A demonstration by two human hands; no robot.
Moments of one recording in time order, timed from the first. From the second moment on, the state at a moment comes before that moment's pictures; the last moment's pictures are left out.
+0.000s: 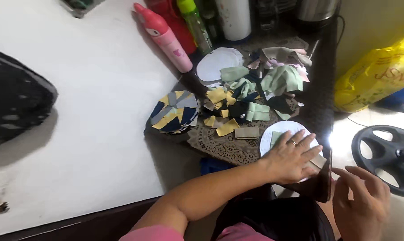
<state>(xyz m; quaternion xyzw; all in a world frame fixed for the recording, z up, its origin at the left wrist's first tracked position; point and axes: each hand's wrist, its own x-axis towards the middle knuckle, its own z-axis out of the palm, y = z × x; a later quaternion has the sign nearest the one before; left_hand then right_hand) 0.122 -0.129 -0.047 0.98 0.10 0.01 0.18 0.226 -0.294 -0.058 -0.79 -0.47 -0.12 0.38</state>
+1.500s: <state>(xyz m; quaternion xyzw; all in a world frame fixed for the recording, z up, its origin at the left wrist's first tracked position) 0.031 -0.022 0.020 0.84 0.43 0.08 0.31 0.172 -0.292 -0.049 -0.72 -0.54 -0.12 0.42</state>
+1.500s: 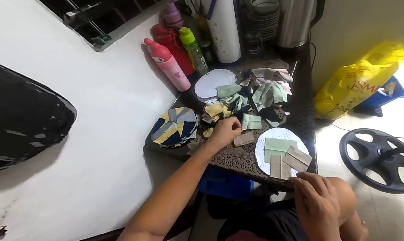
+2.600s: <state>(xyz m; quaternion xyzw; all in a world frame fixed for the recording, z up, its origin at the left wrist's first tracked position) 0.067 -0.232 -0.009 0.71 0.23 0.04 0.66 0.160 -0.380 -0.054 -0.75 -0.41 -0.03 0.52</state>
